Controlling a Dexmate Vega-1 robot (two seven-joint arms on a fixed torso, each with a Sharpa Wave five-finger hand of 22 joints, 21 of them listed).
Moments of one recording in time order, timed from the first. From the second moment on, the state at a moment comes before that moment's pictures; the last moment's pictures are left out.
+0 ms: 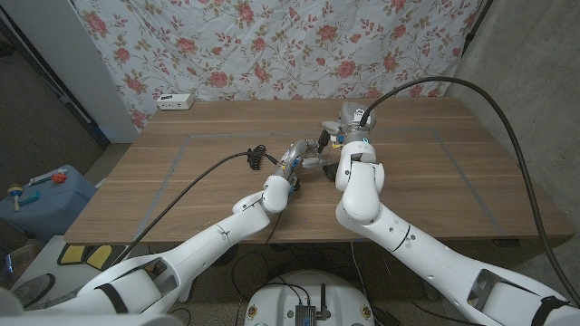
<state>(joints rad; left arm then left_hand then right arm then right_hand) 0.71 0.36 0.80 -1.38 0.21 0.00 0.44 1.08 -0.04 0.30 -0.23 0.20 0.73 -0.02 0.33 0.21 0.82 -0.10 0.26 0.46 0.84 -0.09 0.22 0.20 0.34 -0.04 0.18 0.16 -0.77 -0.39 -0.87 -2.02 -1.31 -1.09 0.26 0.50 -0.02 0.24 -0.11 0.17 1.18 -0.05 0.64 0.17 0.67 0.03 0.20 0.20 0.52 -0.05 0.25 0.22 0.50 0.00 0.20 0.17</state>
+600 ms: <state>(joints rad) 0.71 0.36 0.80 -1.37 0.20 -0.01 0.45 1.08 -0.04 0.30 -0.23 0.20 0.74 -0.02 0.32 0.21 0.82 -0.10 0.25 0.47 0.84 -0.09 0.22 0.20 0.34 -0.04 0.18 0.16 -0.85 -0.49 -0.76 -2.14 -1.16 -0.99 0.21 0.51 -0.01 0.24 -0.13 0.17 0.92 -0.07 0.50 0.19 0.56 0.04 0.18 0.20 0.42 -0.04 0.21 0.21 0.45 0.00 0.19 0.17</state>
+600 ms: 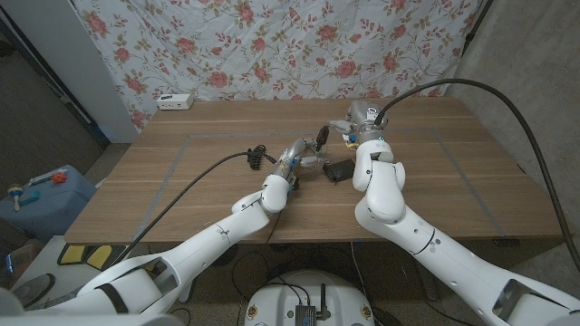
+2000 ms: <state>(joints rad) 0.71 0.38 0.79 -1.40 0.21 -0.01 0.42 1.08 -0.04 0.30 -0.23 0.20 0.74 -0.02 0.32 0.21 0.82 -0.10 0.25 0.47 0.84 -0.09 0.21 0.20 0.34 -0.04 0.18 0.16 -0.81 -0.81 -0.66 -2.33 -0.70 -0.87 0.23 0.80 -0.03 0.30 -0.17 0.19 0.45 -0.22 0.23 0.21 0.17 0.02 0.18 0.21 0.12 0.05 0.19 0.20 0.29 0.08 0.18 0.17</state>
